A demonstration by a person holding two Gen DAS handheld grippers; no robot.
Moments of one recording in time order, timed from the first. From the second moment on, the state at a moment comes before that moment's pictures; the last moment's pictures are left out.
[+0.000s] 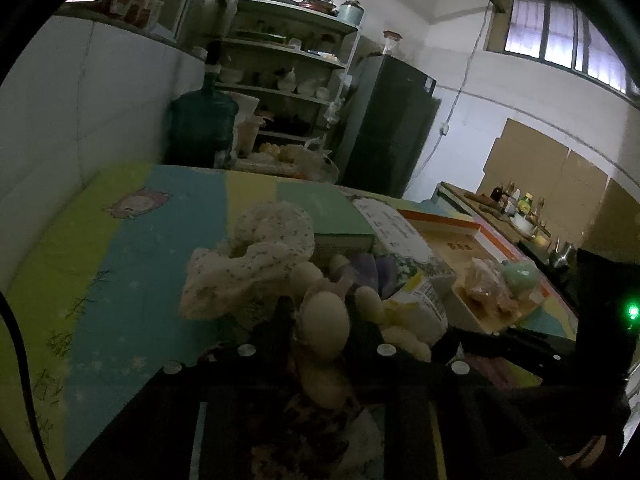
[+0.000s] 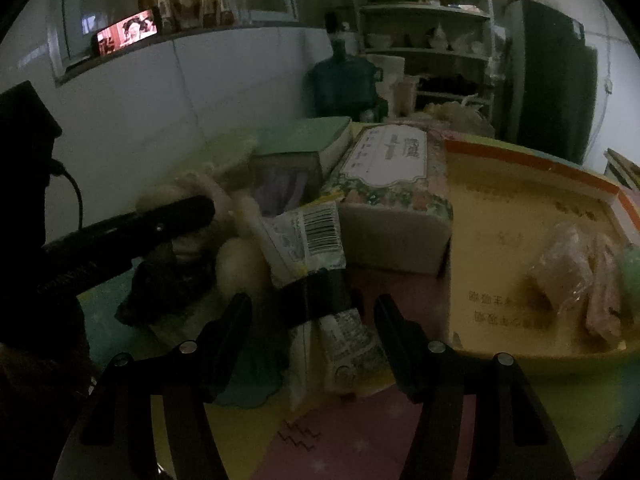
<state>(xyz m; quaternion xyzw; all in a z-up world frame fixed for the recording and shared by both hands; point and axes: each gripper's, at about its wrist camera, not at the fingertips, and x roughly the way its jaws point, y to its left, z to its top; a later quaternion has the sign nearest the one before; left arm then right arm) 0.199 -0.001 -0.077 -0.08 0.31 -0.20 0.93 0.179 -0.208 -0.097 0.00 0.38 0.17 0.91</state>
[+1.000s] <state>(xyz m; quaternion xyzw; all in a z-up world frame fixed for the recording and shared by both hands) 0.150 -0.005 -0.014 -0.07 0.22 -0.23 0.95 0.143 -0.228 -0.051 0.04 0.32 0.17 0.93</state>
